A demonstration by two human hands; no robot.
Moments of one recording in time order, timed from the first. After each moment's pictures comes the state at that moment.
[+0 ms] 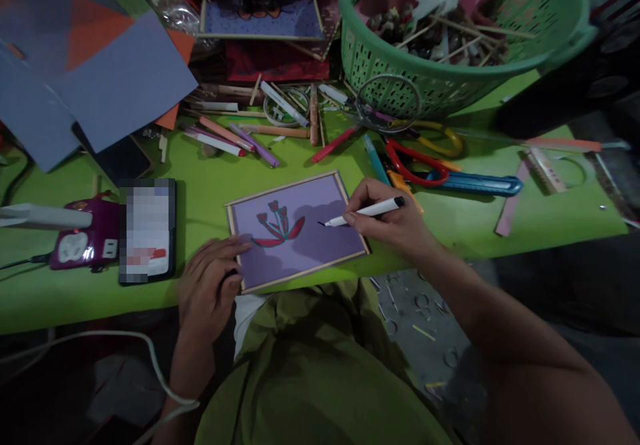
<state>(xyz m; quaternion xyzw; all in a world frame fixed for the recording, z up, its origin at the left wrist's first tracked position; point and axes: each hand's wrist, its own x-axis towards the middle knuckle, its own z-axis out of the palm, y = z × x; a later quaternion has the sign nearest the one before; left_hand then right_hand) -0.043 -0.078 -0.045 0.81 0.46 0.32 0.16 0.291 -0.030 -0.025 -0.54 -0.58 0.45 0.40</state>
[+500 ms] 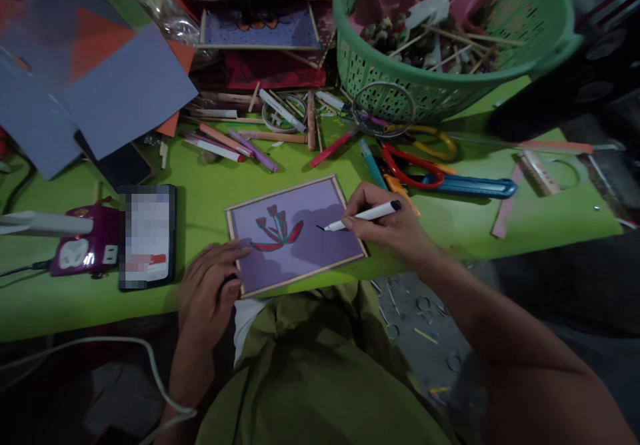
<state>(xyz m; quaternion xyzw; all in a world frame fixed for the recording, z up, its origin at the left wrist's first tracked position) -0.043 -0.076 -0.043 0.82 0.45 0.32 0.14 0.292 -0.030 -0.026 -0.54 -0.58 0.47 0.40</state>
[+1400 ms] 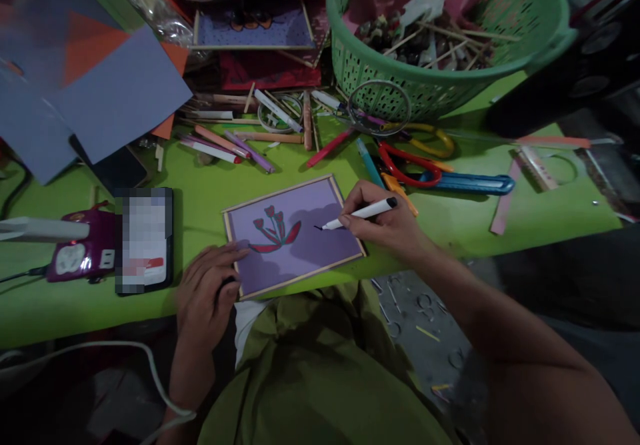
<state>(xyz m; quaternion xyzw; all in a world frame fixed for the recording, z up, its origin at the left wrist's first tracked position) -0.043 -0.077 -0.042 0.81 0.46 0.32 0.16 0.288 -0.029 -0.022 -0.54 -0.59 0.45 0.40</state>
